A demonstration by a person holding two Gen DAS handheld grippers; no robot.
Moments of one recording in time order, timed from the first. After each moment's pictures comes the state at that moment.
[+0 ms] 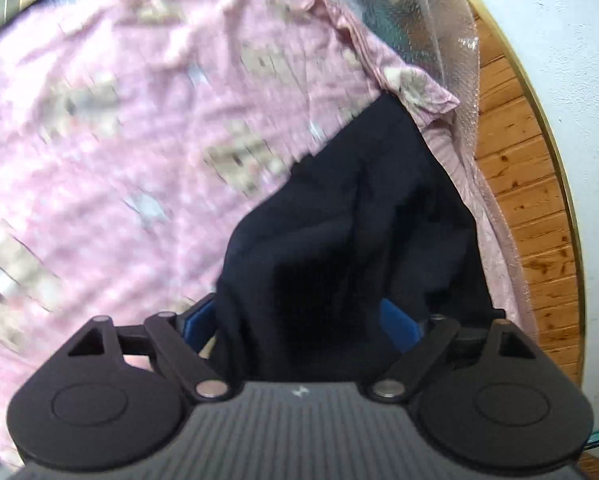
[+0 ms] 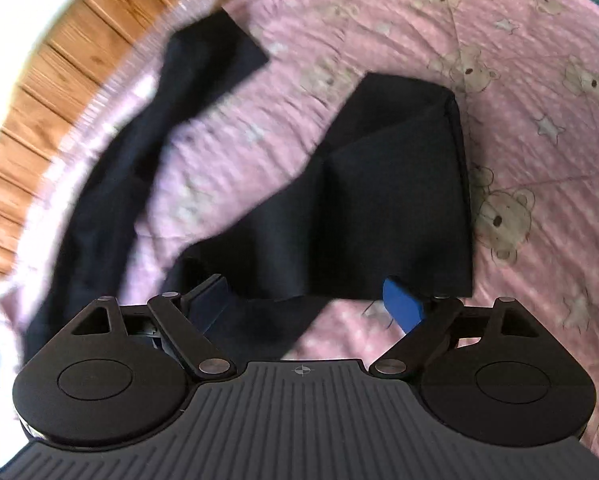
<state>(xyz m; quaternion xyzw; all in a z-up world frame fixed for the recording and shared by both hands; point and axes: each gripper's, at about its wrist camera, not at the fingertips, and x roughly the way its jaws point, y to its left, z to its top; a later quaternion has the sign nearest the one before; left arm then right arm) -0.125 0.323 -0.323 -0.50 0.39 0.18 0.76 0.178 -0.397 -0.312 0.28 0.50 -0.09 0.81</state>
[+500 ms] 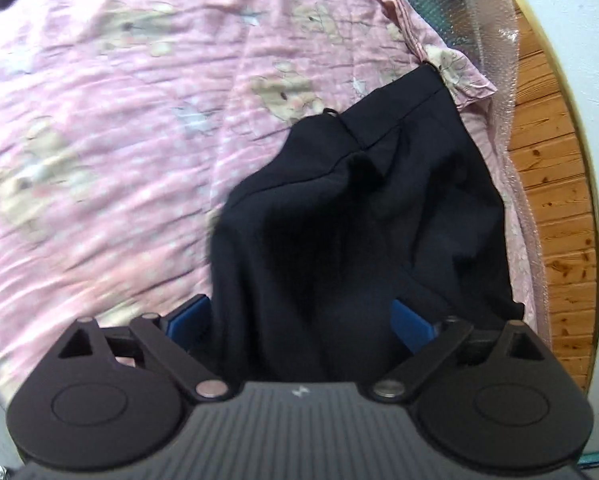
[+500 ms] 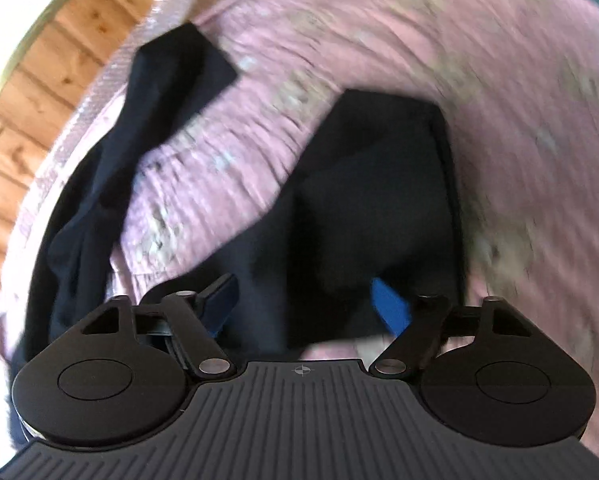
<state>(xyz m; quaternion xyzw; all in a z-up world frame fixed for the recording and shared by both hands) -0.130 0.293 -0.327 -0.50 0.40 0.22 0.74 0.195 -0.413 -0.320 0.28 0.48 -0.10 0.82</state>
